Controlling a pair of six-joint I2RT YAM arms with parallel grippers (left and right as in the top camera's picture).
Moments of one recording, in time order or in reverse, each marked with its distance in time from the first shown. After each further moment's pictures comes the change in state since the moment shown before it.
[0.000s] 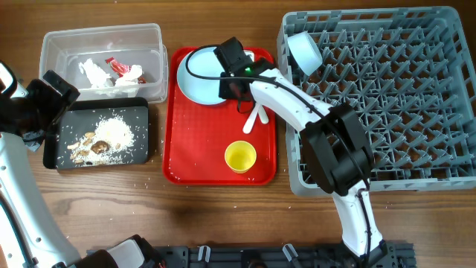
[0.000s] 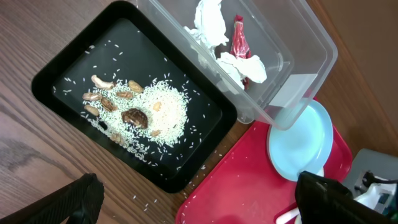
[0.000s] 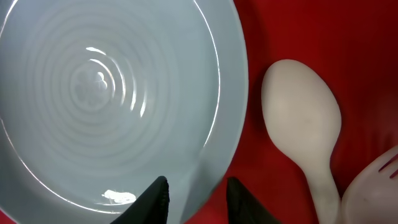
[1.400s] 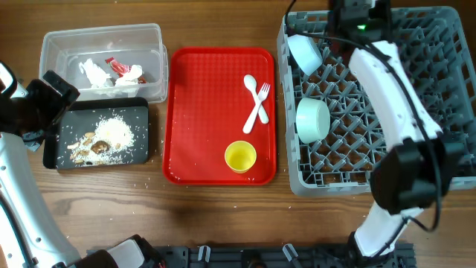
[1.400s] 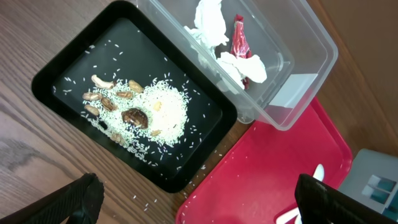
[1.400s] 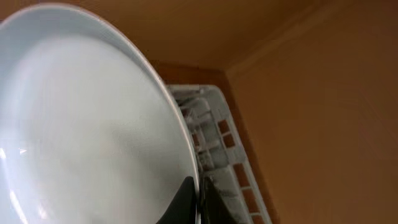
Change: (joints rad) left arm 0.000 0.000 0.000 0.000 0.000 0.000; right arm -0.406 -0.318 0.007 0.073 0.869 -0.870
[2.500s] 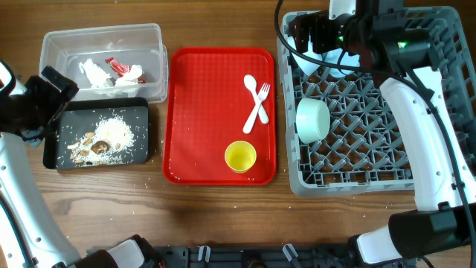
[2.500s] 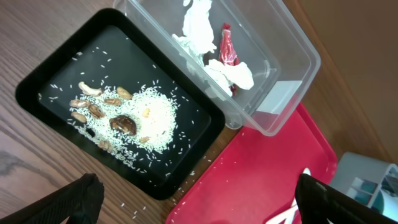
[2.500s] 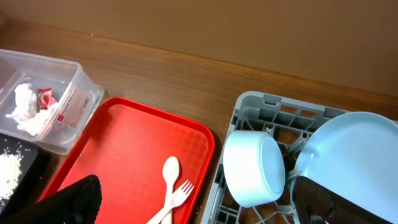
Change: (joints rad) left arm 0.000 0.000 0.000 0.036 0.032 -0.022; right arm 0.003 -0.284 0.002 -0.223 -1.147 0.204
